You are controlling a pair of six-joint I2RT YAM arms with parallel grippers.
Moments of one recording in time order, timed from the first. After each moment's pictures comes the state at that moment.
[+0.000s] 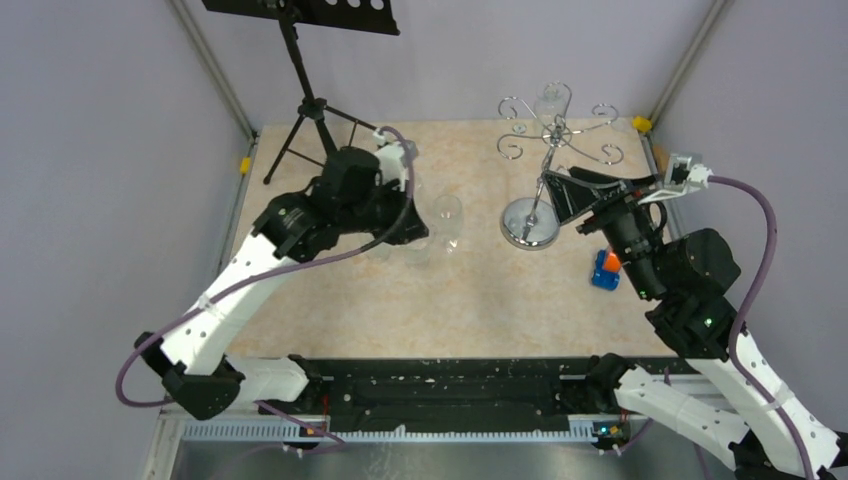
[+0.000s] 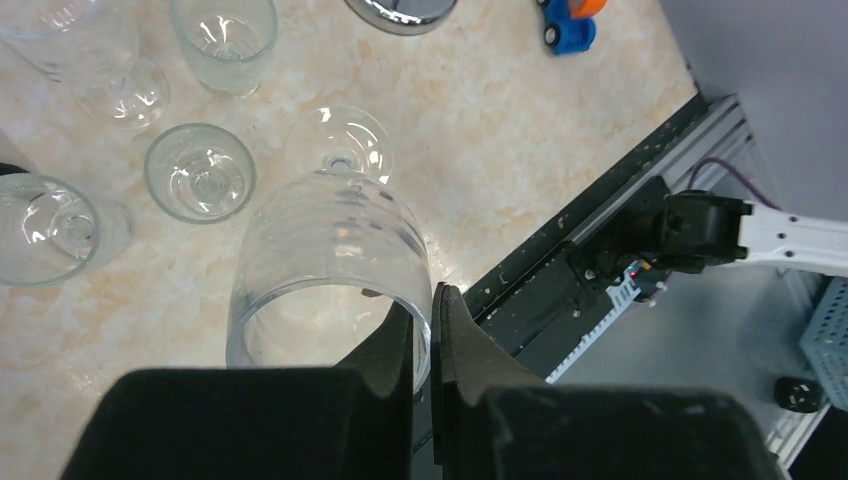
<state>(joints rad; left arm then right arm) -0.69 1.22 1.53 -0.88 0.20 -0.41 0.74 0.66 1.05 -0.05 0.26 0.45</state>
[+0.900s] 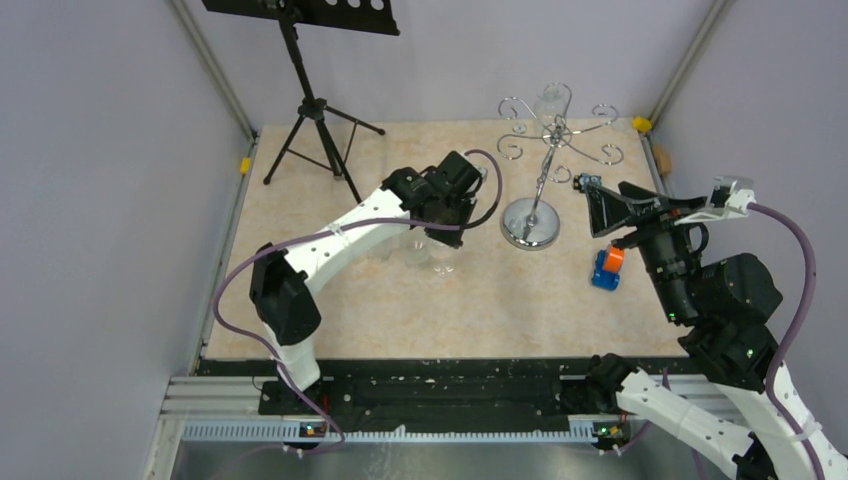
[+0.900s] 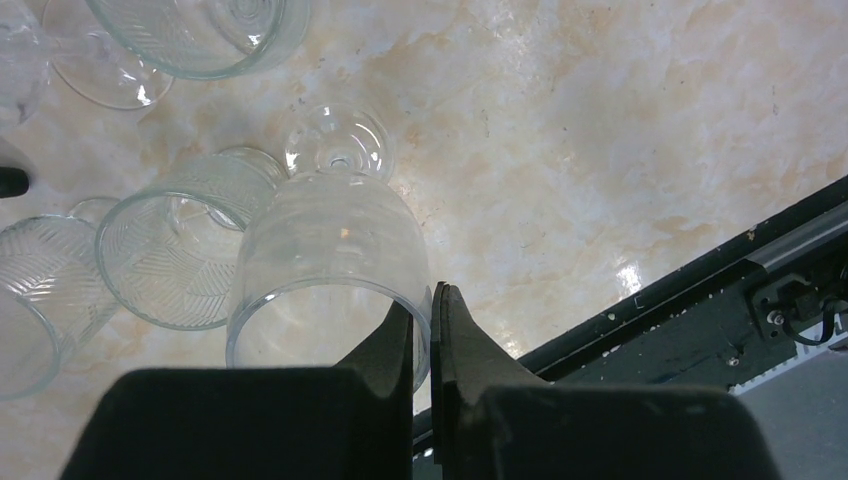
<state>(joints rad) -0.84 1.80 1.76 -0.99 -0.02 -0.34 0.74 0.53 1.09 -0.28 0.48 0.31</state>
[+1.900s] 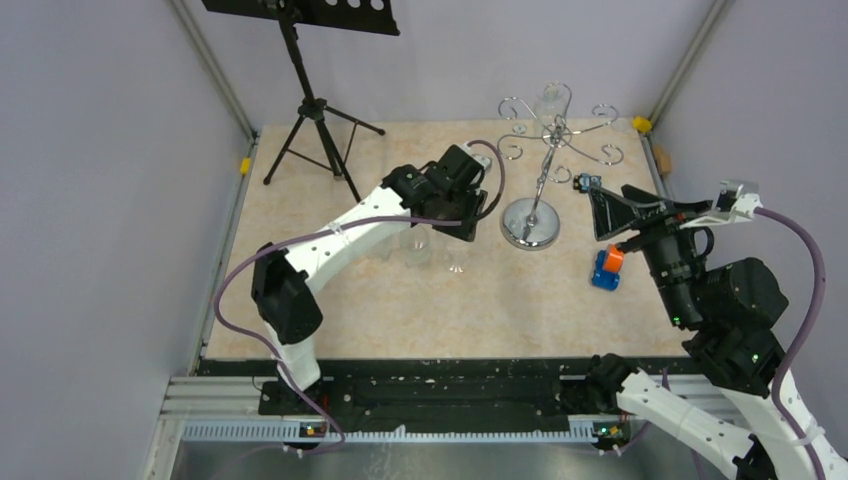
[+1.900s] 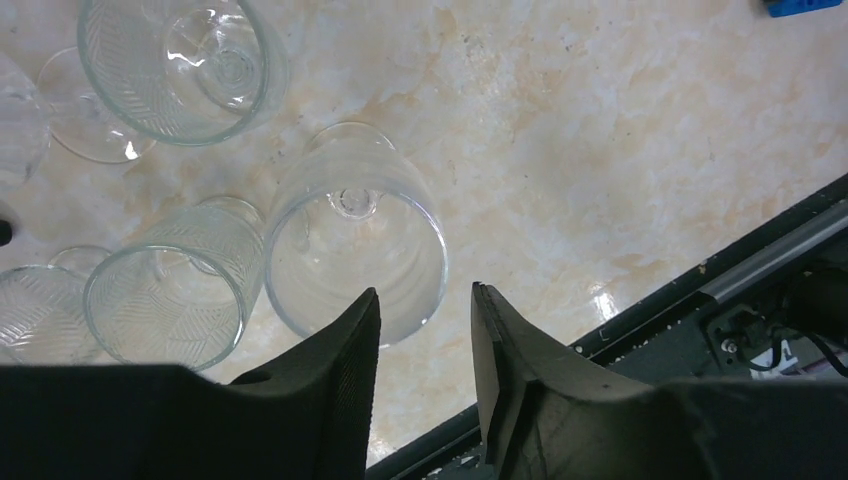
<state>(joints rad) -0.84 1.83 1.79 -0.91 -0.01 -0.37 0.74 0.51 1.09 -0.29 0.48 0.33</state>
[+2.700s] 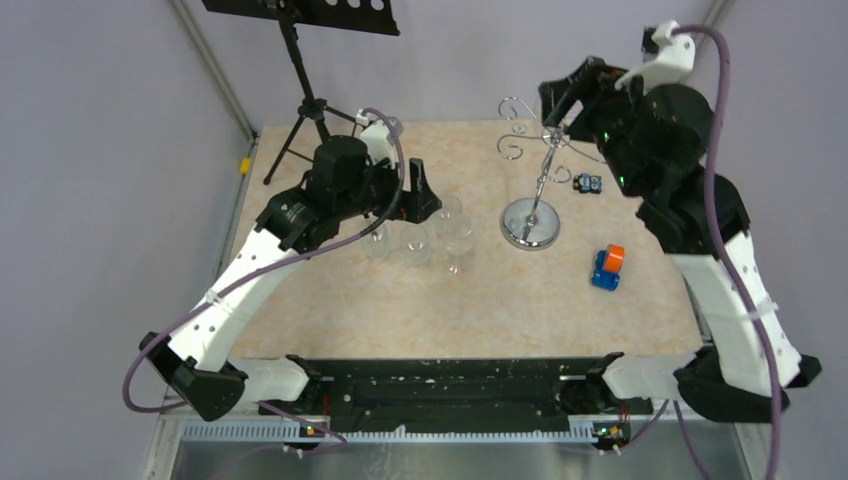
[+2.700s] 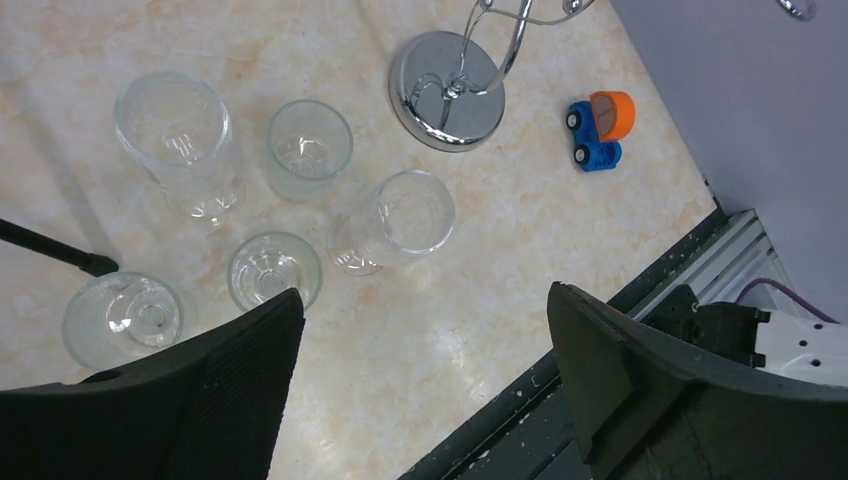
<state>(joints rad) -0.65 1.29 1.50 -0.69 0.13 -0.38 0.69 1.18 1.84 -0.61 0.52 0.36</state>
